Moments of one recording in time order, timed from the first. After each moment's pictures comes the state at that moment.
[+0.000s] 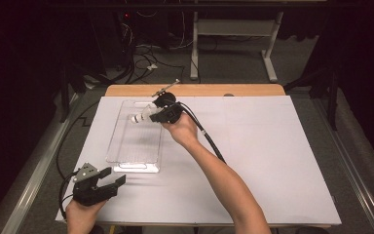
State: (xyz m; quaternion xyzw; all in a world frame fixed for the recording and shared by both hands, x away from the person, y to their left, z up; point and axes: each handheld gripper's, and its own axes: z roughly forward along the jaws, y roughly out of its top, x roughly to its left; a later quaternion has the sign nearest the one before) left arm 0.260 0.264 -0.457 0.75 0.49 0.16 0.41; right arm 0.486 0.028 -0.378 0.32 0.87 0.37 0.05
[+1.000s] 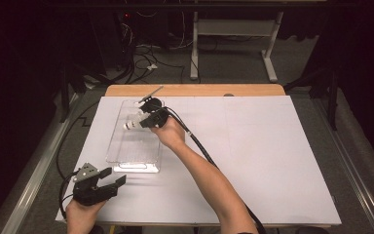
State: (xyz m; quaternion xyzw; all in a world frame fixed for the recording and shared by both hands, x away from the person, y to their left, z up) left arm 0.261 0.265 -0.457 0.76 0.48 0.16 0.41; right arm 0.493 0.069 -0.405 0.31 0.89 0.34 0.03
